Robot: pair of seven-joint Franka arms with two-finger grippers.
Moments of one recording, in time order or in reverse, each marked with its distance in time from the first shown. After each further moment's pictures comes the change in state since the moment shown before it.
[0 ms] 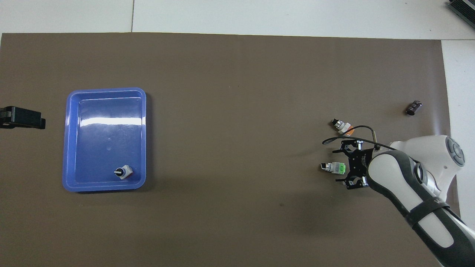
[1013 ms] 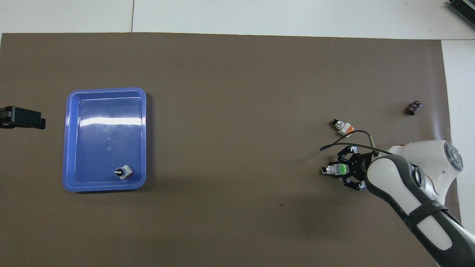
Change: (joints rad) left arm 0.000 0.000 0.000 0.000 0.000 0.000 0.000; right arm 0.002 -0.008 -0.002 -0.028 0.016 0.012 -0.140
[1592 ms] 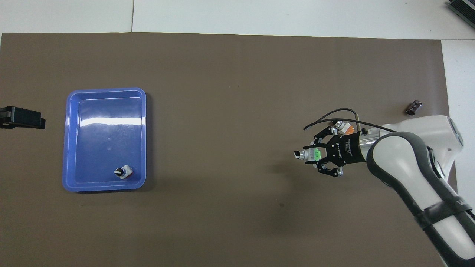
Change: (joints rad) left arm 0.000 0.000 0.000 0.000 0.000 0.000 0.000; right arm 0.047 -0.021 0.089 0.222 0.231 -0.231 0.187
